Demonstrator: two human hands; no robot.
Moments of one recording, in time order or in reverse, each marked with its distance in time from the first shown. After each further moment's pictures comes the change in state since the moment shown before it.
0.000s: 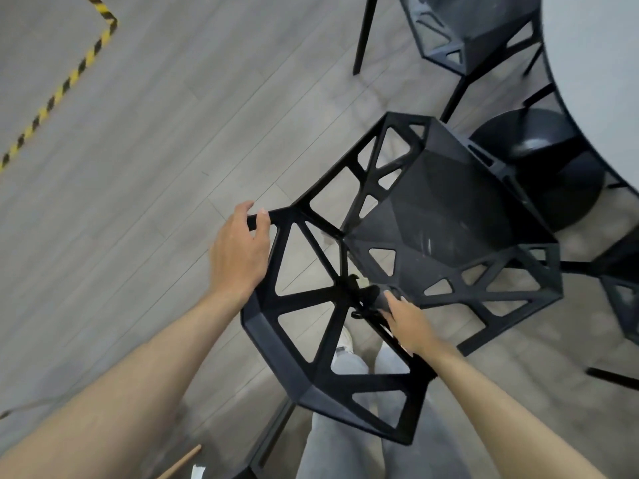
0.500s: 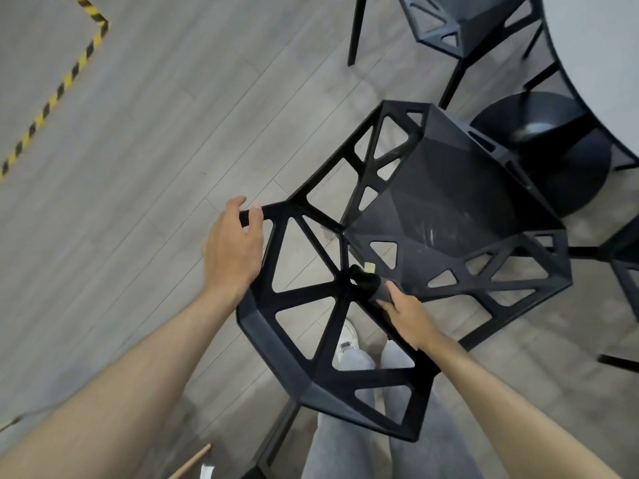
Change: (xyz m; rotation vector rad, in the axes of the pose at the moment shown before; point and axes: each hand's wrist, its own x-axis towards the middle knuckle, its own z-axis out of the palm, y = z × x) left_hand 0.004 -0.005 0.003 -0.001 0.034 0.004; right_hand 0.003 0.000 0.010 0.142 0.052 -0.045
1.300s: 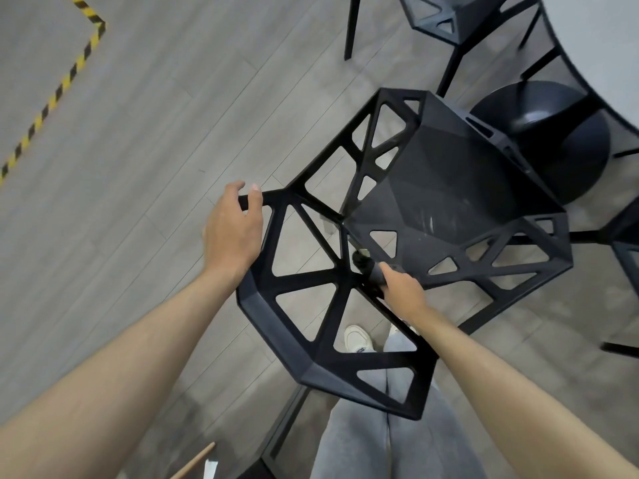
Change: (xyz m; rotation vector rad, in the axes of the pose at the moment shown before) left_hand 0.005 -0.008 0.004 -0.017 -0.004 0.027; right_hand 0.022 -0.009 0.009 -0.180 0.096 0.030
